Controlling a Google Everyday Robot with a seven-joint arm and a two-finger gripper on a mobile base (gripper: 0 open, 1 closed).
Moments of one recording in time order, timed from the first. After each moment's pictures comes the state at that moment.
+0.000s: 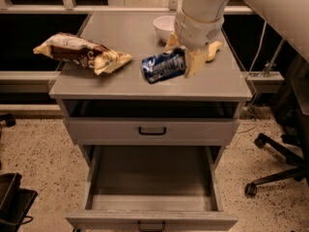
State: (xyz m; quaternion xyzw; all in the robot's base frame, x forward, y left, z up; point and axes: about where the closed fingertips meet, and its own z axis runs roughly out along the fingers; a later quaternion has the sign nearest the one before) arm 0.576 -0.091 0.924 -0.88 0.47 -0.07 0.09
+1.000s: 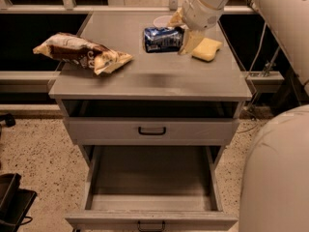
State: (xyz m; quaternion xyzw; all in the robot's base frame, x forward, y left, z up) arm 0.682 -0.082 0.931 -0.84 0.49 -0.04 0.23
